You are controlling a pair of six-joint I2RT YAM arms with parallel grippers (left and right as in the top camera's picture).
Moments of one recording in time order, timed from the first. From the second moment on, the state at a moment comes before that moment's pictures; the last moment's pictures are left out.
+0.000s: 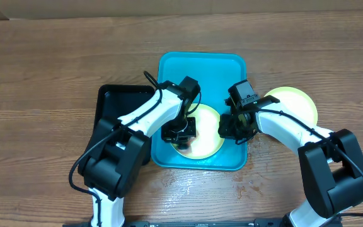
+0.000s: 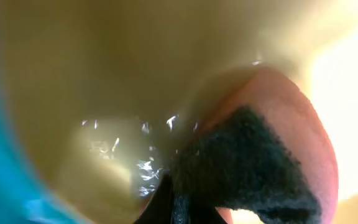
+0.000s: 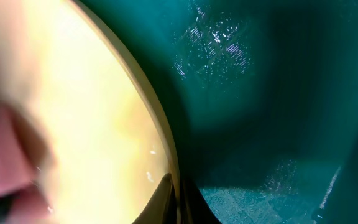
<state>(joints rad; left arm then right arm) -0.54 2.03 1.36 -1.03 0.15 -0.58 0.39 1.79 1.01 -0.63 -0.28 0.44</state>
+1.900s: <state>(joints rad) -0.37 2.02 1.81 -1.31 -0.16 -0.52 0.39 1.79 1.01 -0.65 -0.29 0.44</state>
